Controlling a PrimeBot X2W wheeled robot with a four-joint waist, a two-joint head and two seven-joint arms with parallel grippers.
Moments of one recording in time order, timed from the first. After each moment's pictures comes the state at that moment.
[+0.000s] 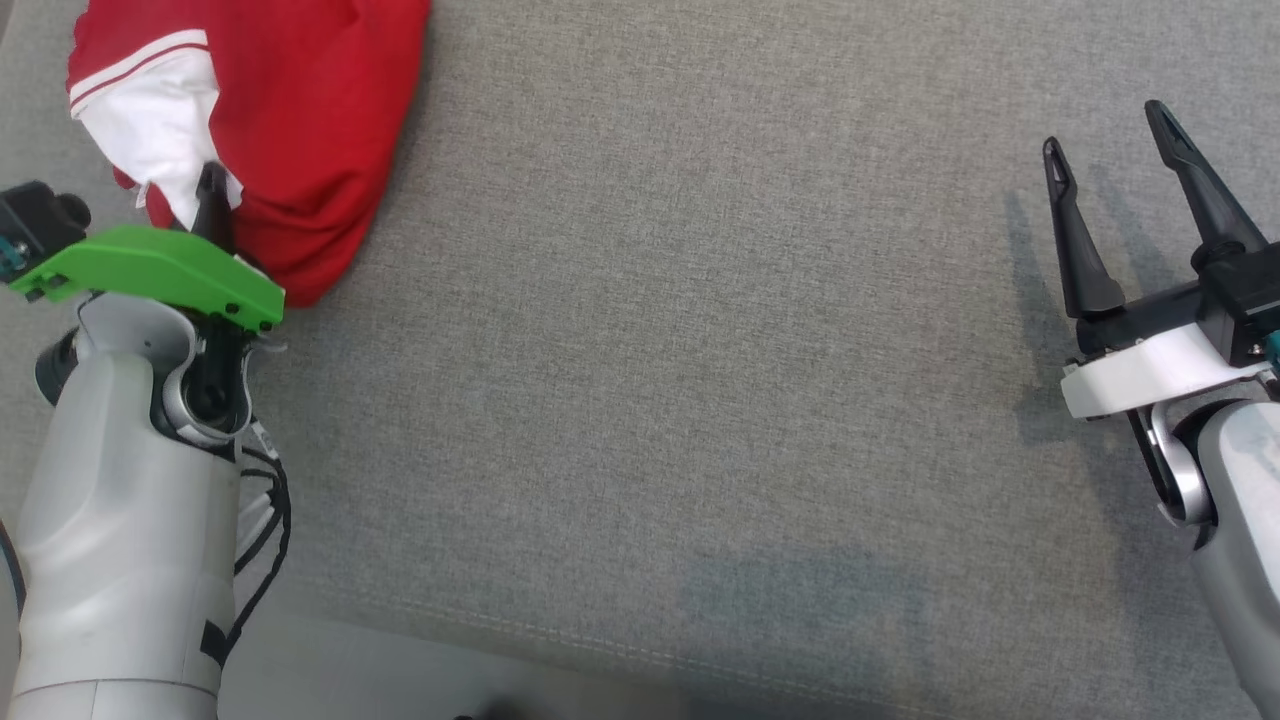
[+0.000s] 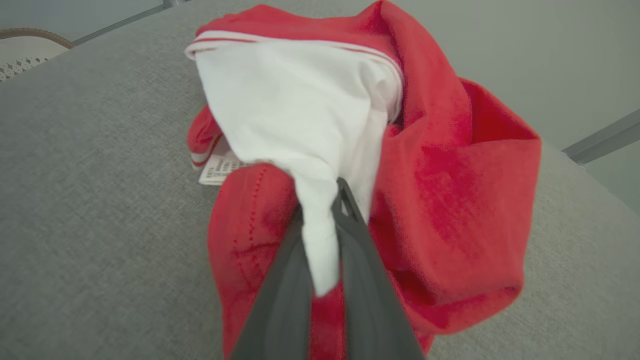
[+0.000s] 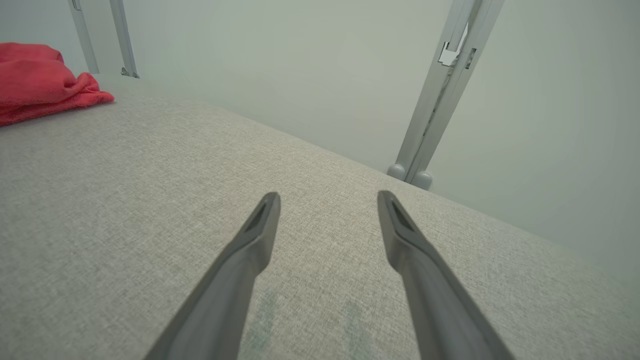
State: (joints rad) left arm -0.70 0.10 -0.07 0.69 -0.77 0.02 -0.01; right arm -0.31 -0.37 0.23 0.00 0.05 -0.05 -0.21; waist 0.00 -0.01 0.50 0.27
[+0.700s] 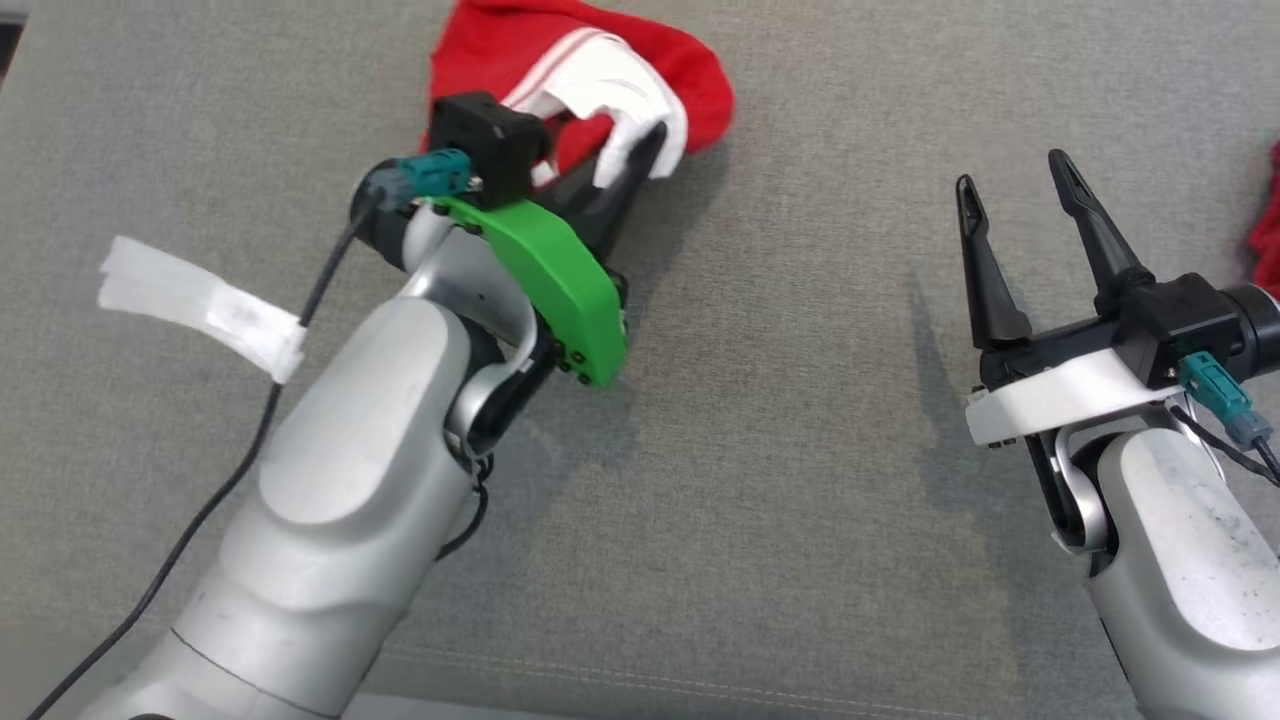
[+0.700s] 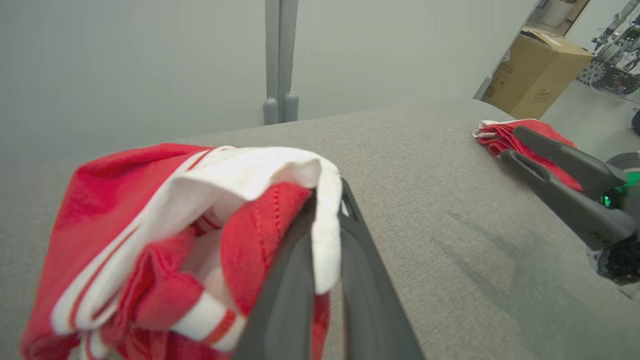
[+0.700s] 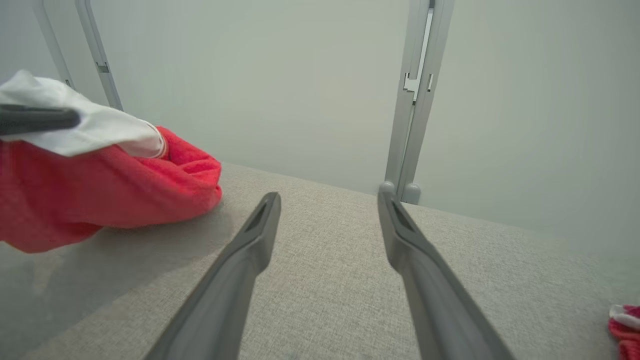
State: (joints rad) left arm -0.78 0.04 -0.61 0.35 -0.61 -0.13 0.08; right arm -0.30 -0.21 0.26 0.08 0.12 -0.06 -0.25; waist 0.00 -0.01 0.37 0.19
